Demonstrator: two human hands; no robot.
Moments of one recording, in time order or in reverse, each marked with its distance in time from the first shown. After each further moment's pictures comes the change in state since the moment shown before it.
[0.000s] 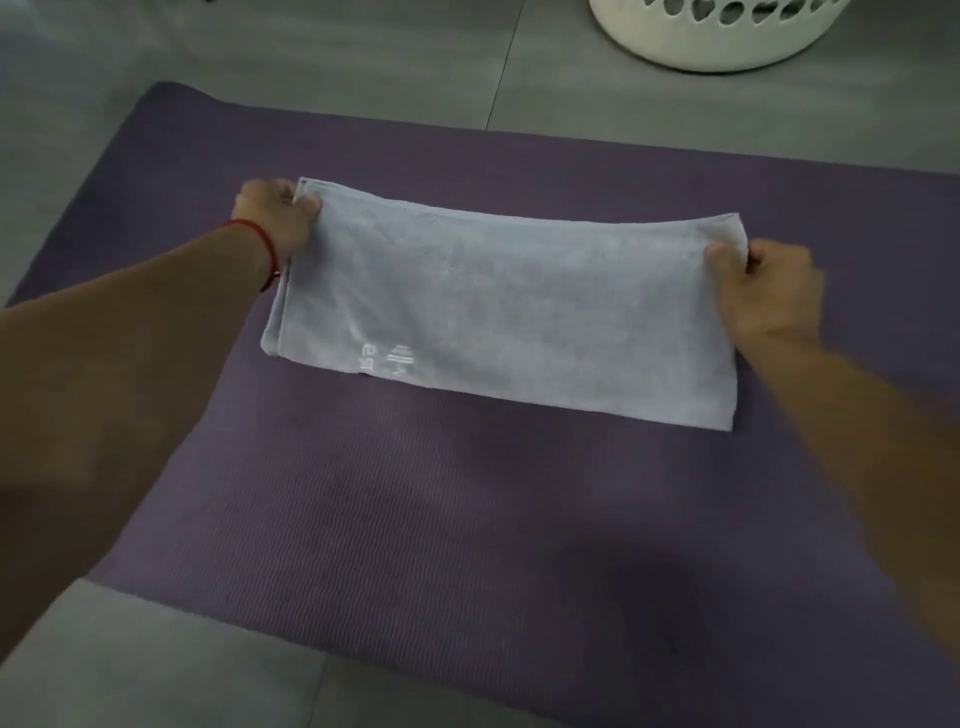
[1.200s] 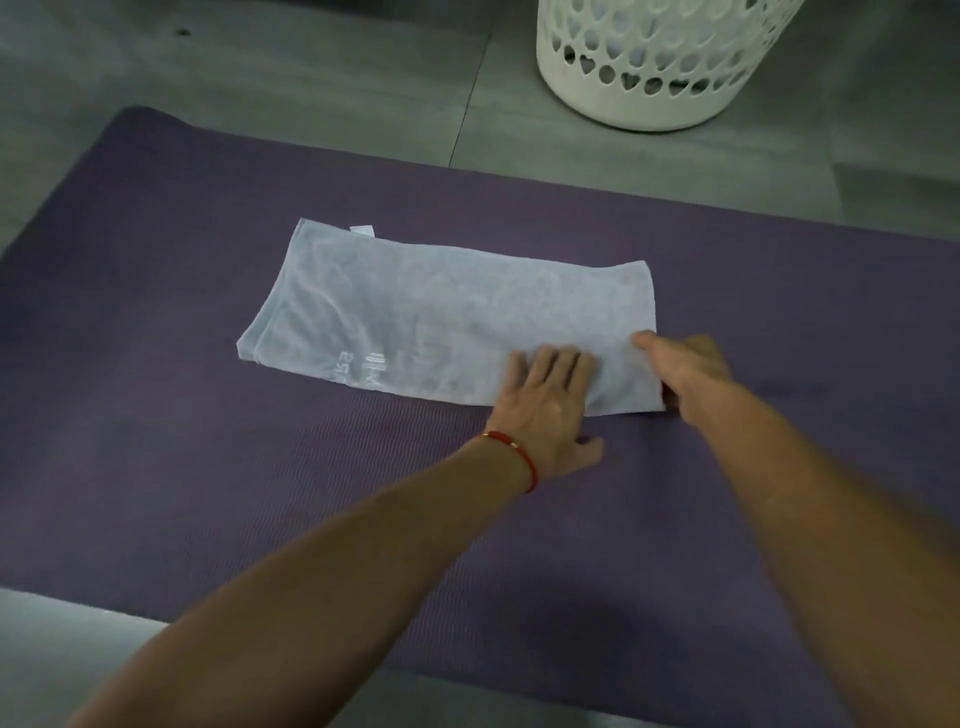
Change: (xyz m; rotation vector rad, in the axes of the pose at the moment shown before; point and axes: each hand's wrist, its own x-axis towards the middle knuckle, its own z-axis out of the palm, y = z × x) left_hand -0.263 0.070 0.176 0.641 -0.427 0.874; right_hand -0.051 -0.008 -0.021 0.198 -0.252 0.571
